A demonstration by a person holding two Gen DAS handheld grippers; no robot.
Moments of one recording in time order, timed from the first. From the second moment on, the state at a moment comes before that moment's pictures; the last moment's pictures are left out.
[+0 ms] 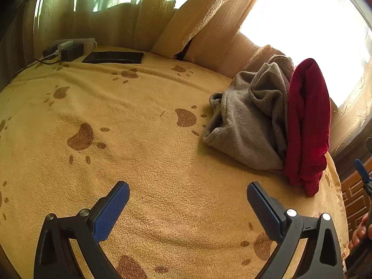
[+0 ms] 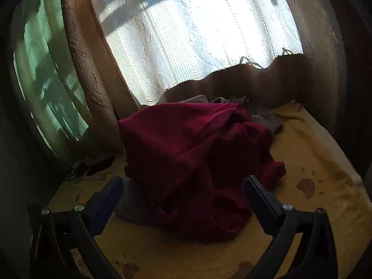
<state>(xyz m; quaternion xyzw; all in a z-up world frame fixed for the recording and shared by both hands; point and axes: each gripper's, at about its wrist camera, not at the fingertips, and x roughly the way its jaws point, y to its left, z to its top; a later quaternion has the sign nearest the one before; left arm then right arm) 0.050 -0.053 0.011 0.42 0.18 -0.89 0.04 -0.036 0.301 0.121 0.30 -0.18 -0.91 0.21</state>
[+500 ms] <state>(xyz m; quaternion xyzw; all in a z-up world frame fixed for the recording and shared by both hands) 0.040 -0.052 -0.004 0.45 0.17 -0.87 0.05 -0.132 0.283 0.086 0.32 -0.37 -0.81 0.33</state>
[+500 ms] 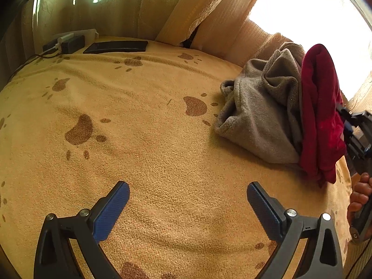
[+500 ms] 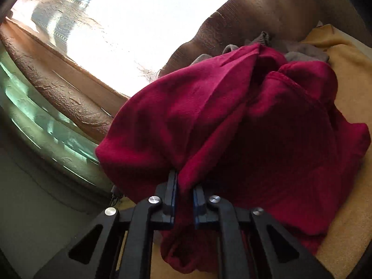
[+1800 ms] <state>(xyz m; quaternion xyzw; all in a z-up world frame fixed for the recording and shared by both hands) 0.157 -0.029 0.049 0.17 -0.04 -0.98 -0.05 0.140 0.106 0.444 -0.17 0.14 -0.97 0.06</state>
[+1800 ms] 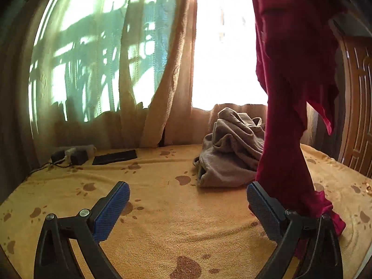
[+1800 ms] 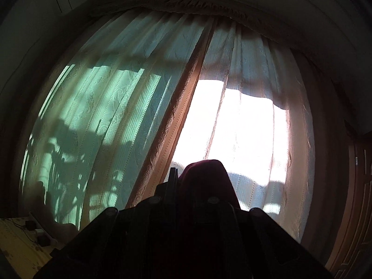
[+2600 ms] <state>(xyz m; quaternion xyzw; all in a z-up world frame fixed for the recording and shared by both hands) 0.164 0.001 0.084 0.16 0.22 -0.91 -0.31 0.186 0.072 0.449 -0.18 0.16 -0.97 0.09</state>
